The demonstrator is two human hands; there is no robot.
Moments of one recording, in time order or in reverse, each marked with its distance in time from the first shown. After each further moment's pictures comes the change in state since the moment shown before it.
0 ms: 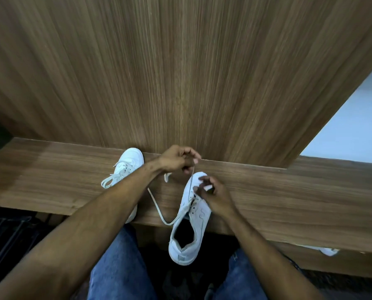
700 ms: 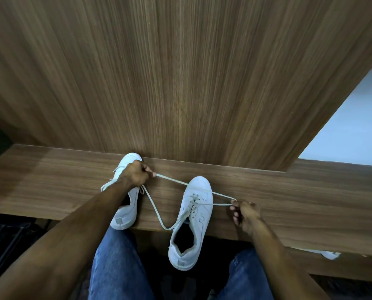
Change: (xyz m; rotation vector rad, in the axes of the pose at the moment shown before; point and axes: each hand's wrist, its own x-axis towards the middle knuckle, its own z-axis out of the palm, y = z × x) left_hand -0.021 -0.082 -0.064 0.411 0.448 -0.341; right_hand 0.001 0.056 -0.052 0.551 0.314 0.733
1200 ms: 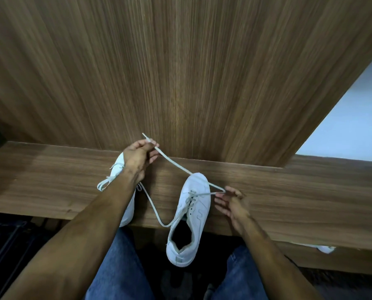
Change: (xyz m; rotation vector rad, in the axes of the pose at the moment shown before) left_hand -0.007 0.049 0.007 -1.204 0.146 -0.052; right_hand -0.010 0.007 0.018 0.112 -0.164 -0.164
